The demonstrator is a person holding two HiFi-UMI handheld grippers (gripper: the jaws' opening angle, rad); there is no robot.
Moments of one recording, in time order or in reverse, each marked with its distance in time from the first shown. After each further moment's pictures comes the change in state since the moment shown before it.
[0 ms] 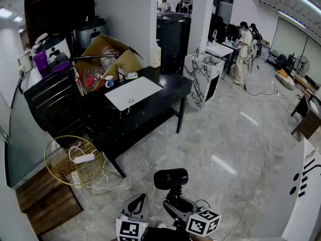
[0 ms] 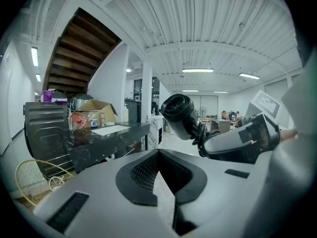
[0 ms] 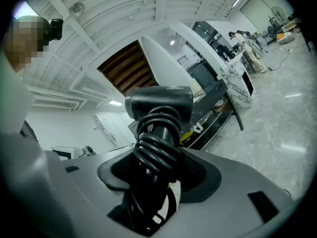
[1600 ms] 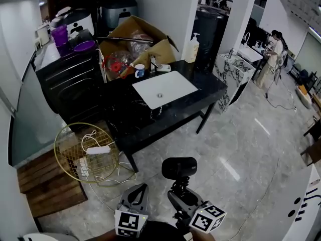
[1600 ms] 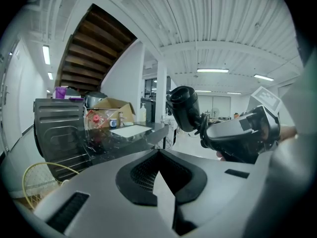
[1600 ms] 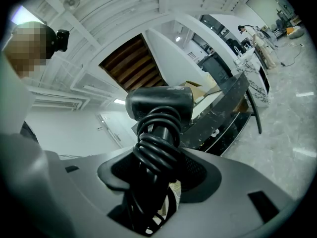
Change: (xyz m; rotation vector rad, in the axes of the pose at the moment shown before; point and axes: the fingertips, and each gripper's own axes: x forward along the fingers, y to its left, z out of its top) left arm 0.035 0.185 0.024 -0.055 -0.025 0.107; right arm 0.176 0.046 0.064 -0.019 0.010 0.086
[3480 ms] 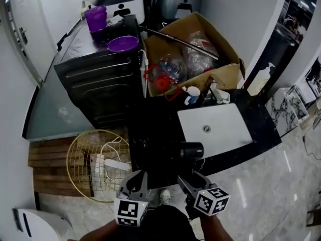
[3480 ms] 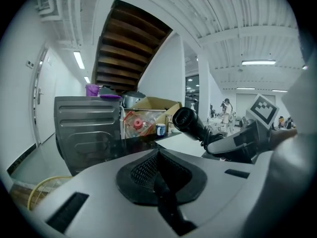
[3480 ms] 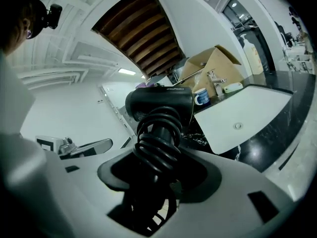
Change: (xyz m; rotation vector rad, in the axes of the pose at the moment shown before) left arm 0.200 0.307 0.077 -0.140 -0.010 0.419; right arm 0.389 -0.110 0.137 -0.212 0.355 0.113
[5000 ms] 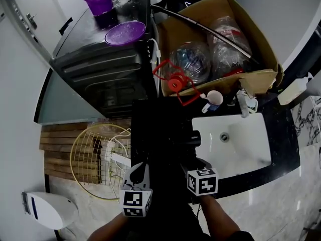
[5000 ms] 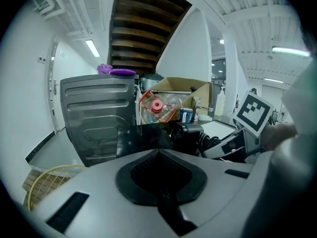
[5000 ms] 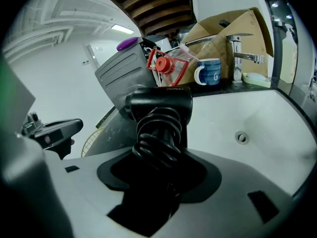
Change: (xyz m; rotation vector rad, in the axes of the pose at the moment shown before) left arm 0.129 0.063 -0.026 -0.092 0.189 0.216; right arm 0.165 -0.114 0.020 -0.175 0.405 -0.134
